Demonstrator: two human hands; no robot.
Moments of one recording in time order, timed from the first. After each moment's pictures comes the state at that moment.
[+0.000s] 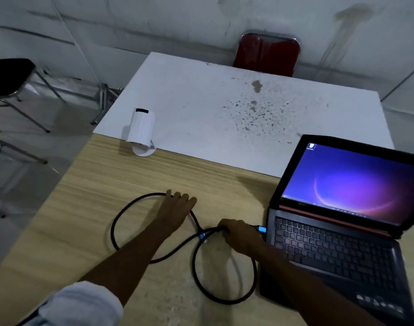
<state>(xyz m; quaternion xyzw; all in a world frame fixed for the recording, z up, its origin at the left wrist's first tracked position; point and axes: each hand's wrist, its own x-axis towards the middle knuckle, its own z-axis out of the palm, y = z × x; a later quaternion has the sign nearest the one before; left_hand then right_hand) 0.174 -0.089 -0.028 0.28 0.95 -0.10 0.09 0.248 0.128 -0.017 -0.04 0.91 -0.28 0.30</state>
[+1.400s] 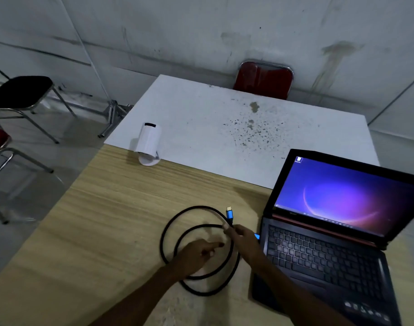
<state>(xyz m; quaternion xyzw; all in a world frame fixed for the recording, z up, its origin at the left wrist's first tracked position) 0.275 -0.053 -0.039 0.18 0.88 0.34 0.28 0.277 0.135 -0.006 0.22 0.78 -0.56 0.19</state>
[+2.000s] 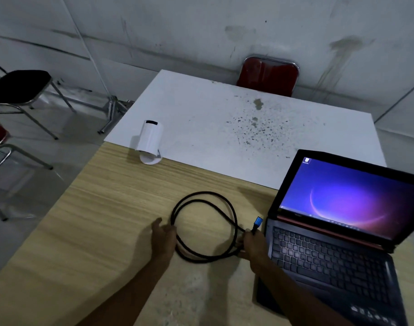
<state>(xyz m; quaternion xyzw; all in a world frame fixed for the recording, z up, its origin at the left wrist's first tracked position) 0.241 -0.097 -0.035 -0.36 0.75 0.55 0.09 0.267 0.132 -0.023 0.45 0.65 -0.59 0.14</state>
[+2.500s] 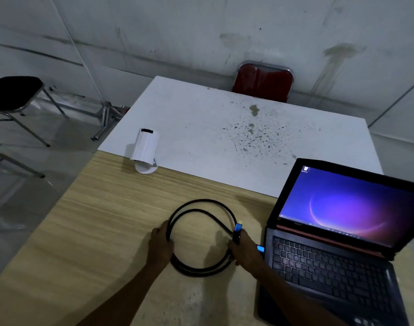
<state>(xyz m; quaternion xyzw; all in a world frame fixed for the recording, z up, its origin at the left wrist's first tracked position) 0.218 -0.114 -0.052 -0.15 0.89 0.39 0.18 0.251 0.125 -0.010 0.23 0.82 -0.48 0.22</state>
